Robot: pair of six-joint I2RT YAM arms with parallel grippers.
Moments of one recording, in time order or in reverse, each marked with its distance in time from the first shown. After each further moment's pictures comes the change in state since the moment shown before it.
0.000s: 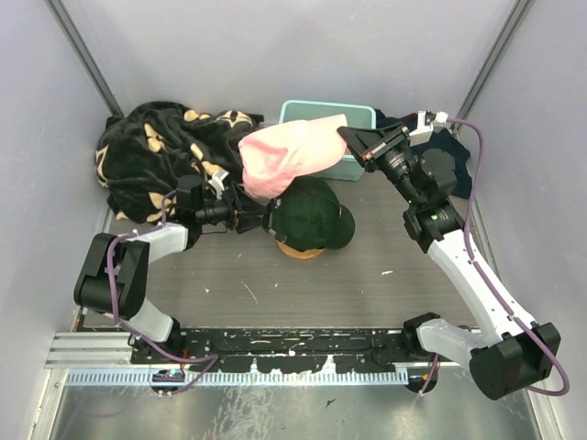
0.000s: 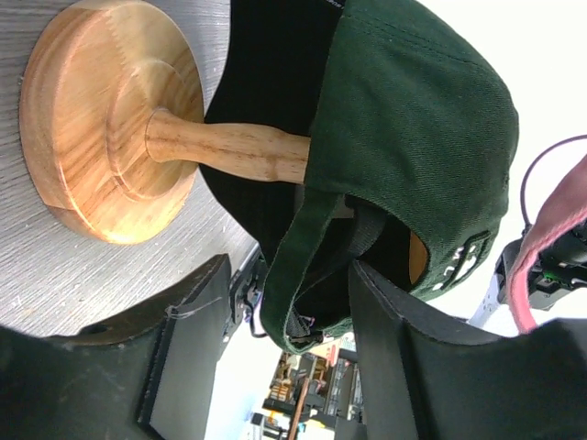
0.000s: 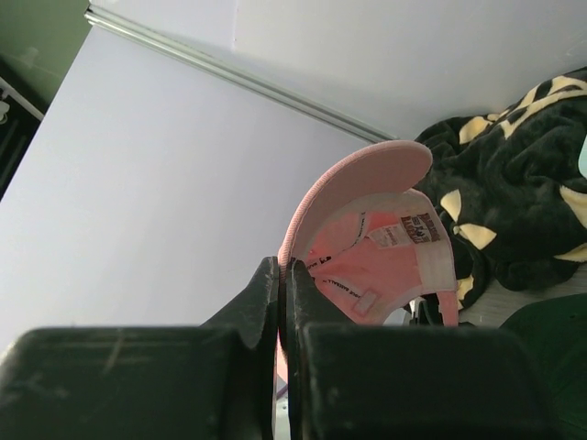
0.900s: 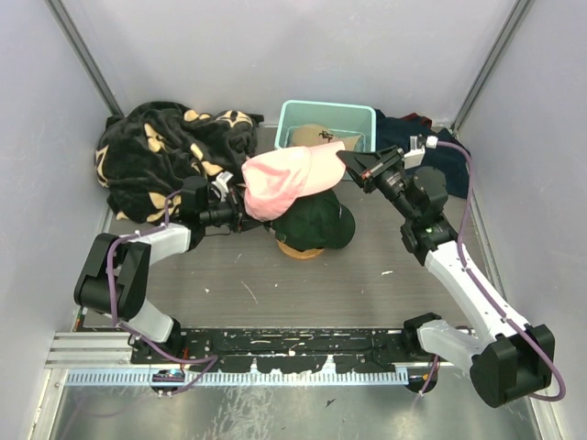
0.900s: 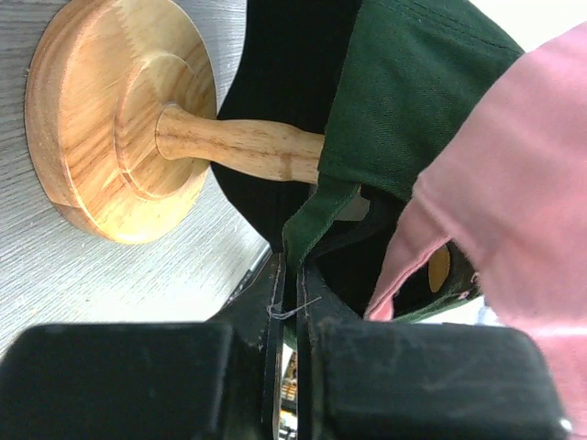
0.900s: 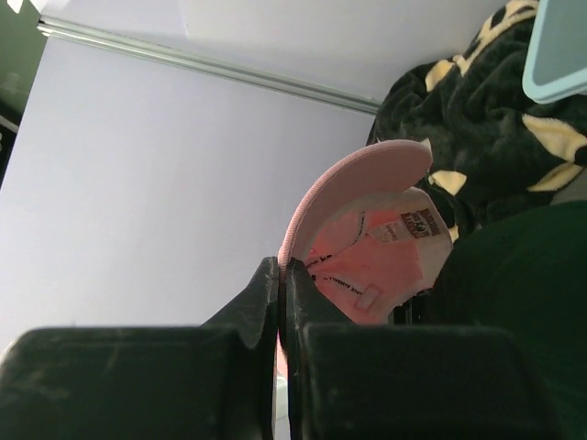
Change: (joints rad) left arm -0.040 -0.015 0.005 -0.066 -0.050 0.051; right arm -0.027 -0.039 -0.179 0.051 -0.040 0.106
